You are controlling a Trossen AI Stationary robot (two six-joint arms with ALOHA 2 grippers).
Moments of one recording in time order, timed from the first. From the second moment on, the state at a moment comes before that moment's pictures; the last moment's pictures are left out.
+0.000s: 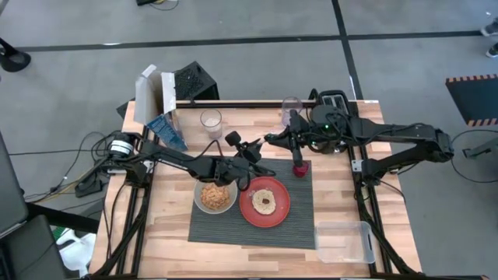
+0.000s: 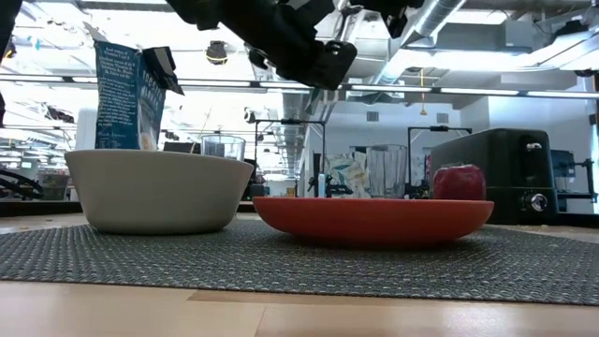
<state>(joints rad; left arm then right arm) -0.11 1.81 1.15 0.32 -0.96 0.20 -0.14 1.18 1.08 -0.18 -0.15 0.09</state>
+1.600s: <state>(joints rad) -0.11 1.69 0.91 0.49 0.28 -0.07 0.00 1.26 0.81 0.44 -0.48 -0.26</state>
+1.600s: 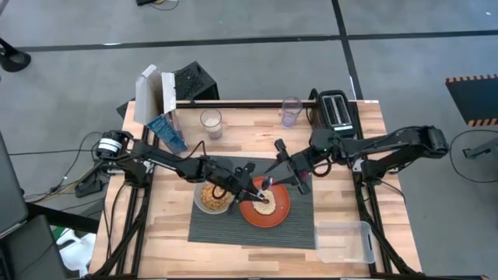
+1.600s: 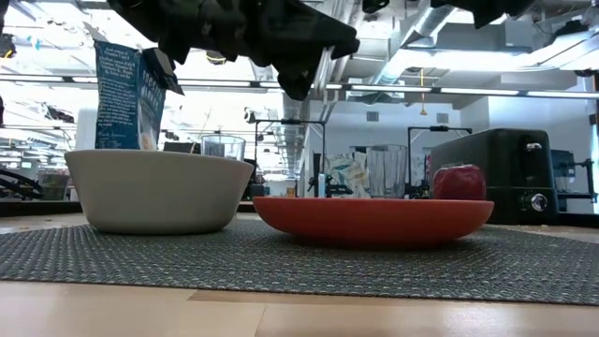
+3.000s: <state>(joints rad) -0.10 1.56 0.91 0.23 -0.41 -0.14 -0.01 1.20 0.84 0.11 0.16 -0.22</state>
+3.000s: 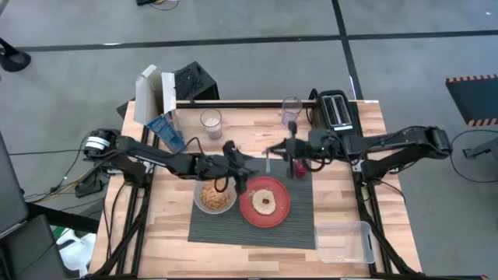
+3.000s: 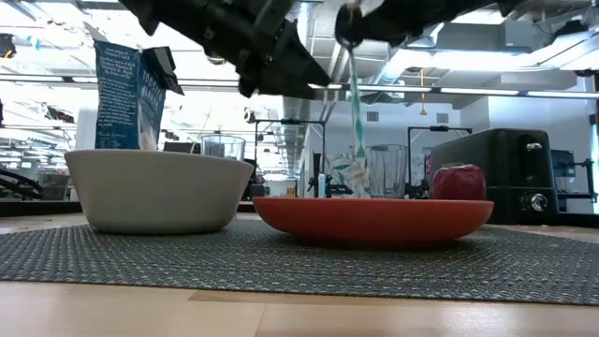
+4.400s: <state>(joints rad) -0.12 1.74 0.92 0.63 -1.06 0.11 -0.10 1.36 0.84 0.55 0.32 -0.03</state>
